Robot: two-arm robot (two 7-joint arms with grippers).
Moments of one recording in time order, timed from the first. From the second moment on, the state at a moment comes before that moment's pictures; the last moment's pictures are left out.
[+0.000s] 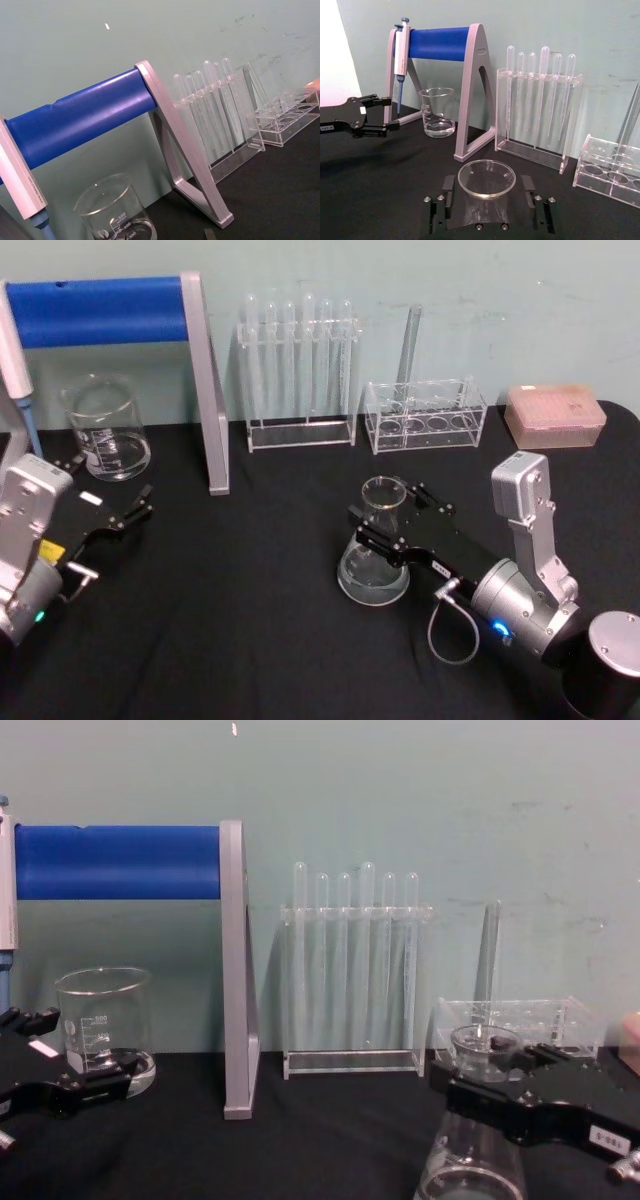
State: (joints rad) left arm -0.20 0.60 0.45 -1.41 -0.25 -0.12 0.03; right arm 0.10 0.33 -0.33 -1.49 0.32 -0.08 0.39
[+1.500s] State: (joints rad) left arm -0.20 0.60 0.45 -1.41 -0.25 -0.12 0.03; right arm -0.09 0.47 -0.23 -1.68 0.40 -0.04 0.38
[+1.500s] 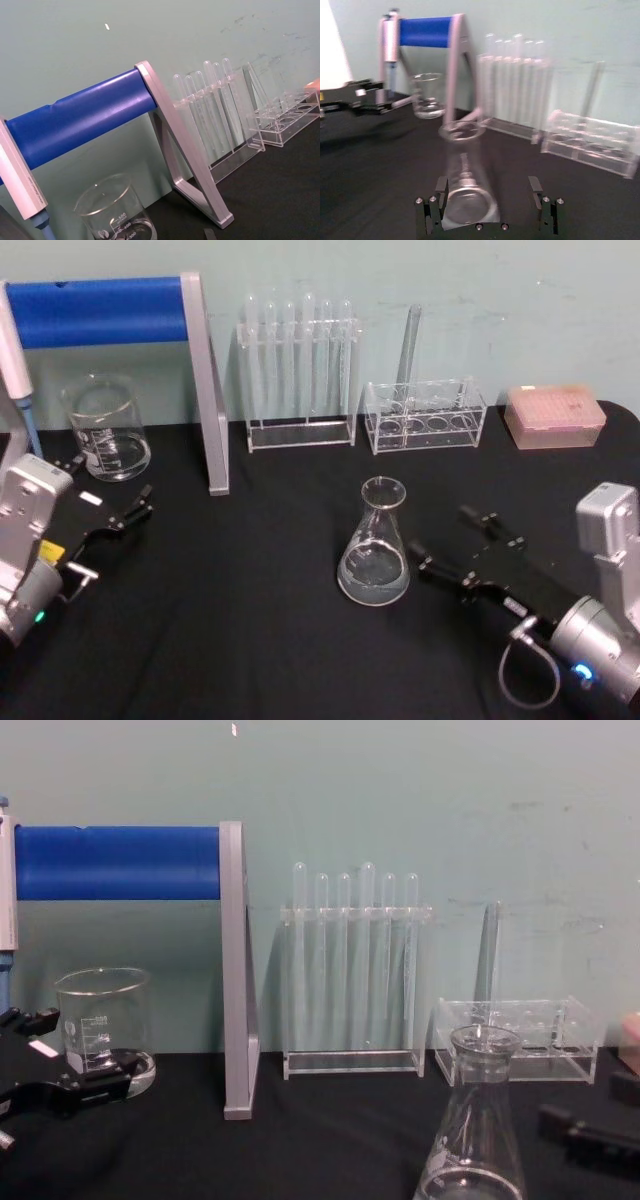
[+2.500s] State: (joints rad) left arm -0.20 0.60 0.45 -1.41 -0.25 -0.12 0.03; right arm 0.11 0.33 -0.18 -1.39 0.12 -0.13 0.15
